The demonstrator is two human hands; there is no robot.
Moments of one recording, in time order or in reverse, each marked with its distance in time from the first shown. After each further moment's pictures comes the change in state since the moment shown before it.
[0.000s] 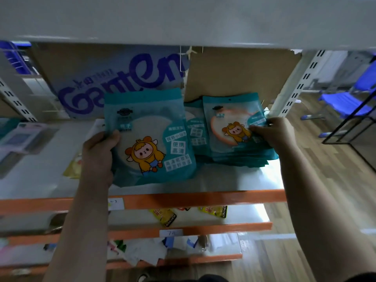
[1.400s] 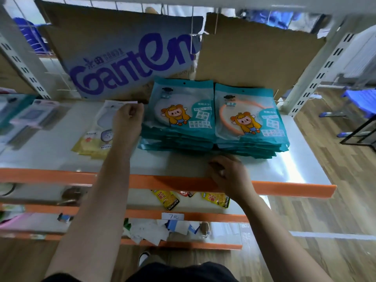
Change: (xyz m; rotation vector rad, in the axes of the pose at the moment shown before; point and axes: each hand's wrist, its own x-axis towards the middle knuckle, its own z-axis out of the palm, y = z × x) left_hand 0.042 -0.039 0.027 0.723 0.042 0.294; right_hand -0.147 0.011 0.080 -0.048 -0.261 -0.690
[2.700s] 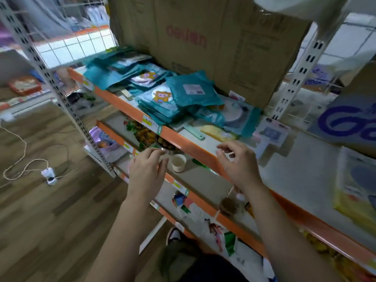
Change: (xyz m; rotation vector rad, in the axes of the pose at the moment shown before) left_hand -0.002 -0.341 -0.481 0.621 0.209 -0.061; right_hand 0.164 -0.495 0.350 0.309 -0.176 -0.337
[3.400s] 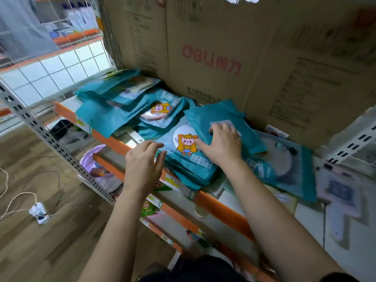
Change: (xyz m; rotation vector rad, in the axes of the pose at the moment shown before) left_hand 0.230 -0.121 -0.005 -0.061 -0.015 0.070; right_hand 0.254 -0.046 0.150 -0.515 -0.140 0.209
